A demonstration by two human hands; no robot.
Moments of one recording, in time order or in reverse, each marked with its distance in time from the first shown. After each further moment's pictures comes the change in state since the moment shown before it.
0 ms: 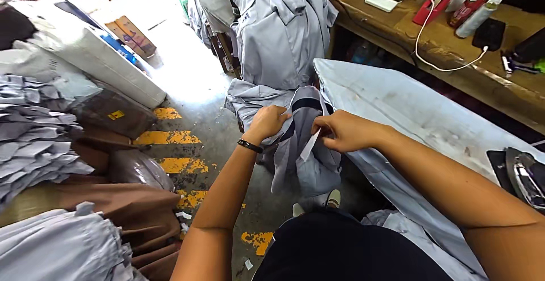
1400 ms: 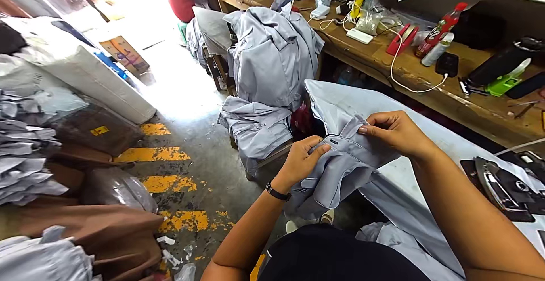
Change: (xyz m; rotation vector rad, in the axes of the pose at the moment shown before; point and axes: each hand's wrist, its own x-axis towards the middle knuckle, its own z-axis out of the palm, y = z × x) left_hand -0.046 0.073 0.077 -0.840 0.358 0.497; right_hand -0.089 0.013 -0.019 0.411 0.616 0.099
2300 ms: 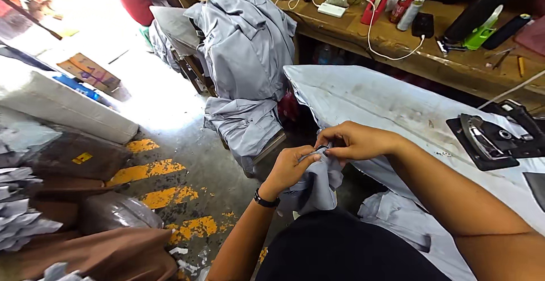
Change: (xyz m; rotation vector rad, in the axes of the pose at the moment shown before) left_hand -0.027 -0.007 -0.004 0.159 -0.284 -0.085; right_hand -0.017 -0.012 0.044 -0.018 -0.511 0.108
